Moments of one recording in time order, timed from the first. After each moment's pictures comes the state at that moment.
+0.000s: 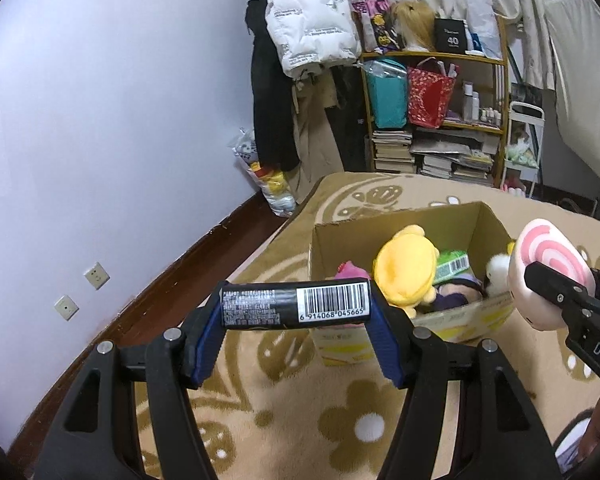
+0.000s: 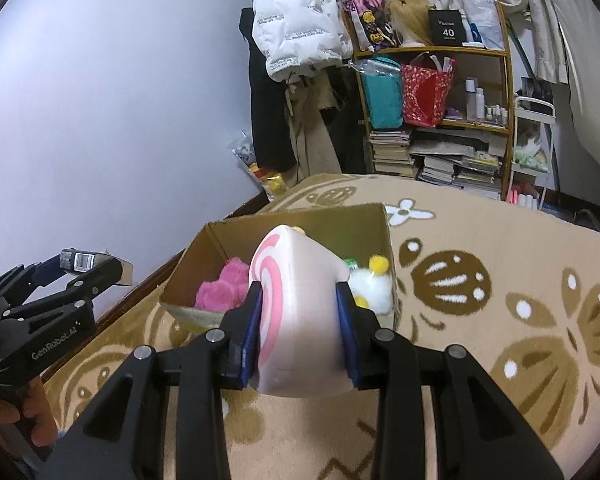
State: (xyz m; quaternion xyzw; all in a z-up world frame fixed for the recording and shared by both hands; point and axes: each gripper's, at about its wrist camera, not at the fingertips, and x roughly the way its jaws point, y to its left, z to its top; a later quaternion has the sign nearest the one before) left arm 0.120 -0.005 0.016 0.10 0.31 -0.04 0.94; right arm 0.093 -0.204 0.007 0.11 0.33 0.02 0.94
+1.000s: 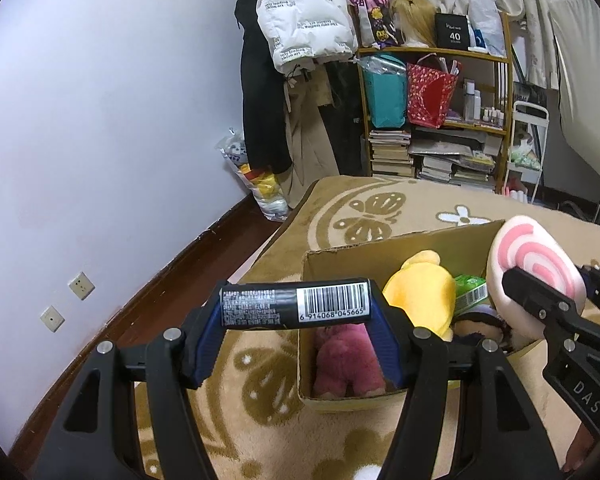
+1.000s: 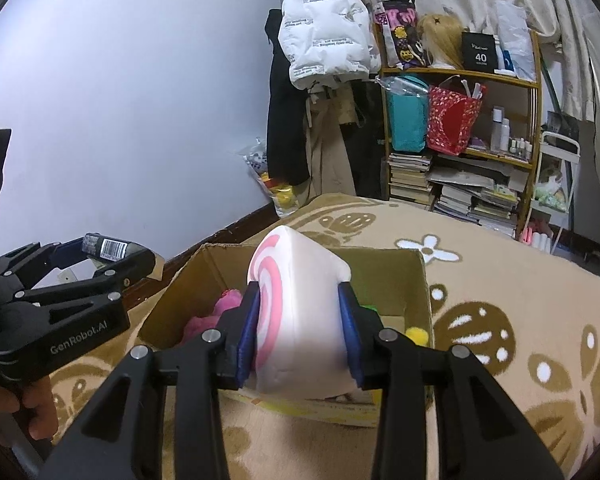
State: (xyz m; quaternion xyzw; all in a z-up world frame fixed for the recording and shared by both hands) left arm 0.183 -0.022 -0.008 0.11 0.32 -0.06 0.94; right arm 0.151 -0.191 -0.005 0.06 0.30 0.04 0.95
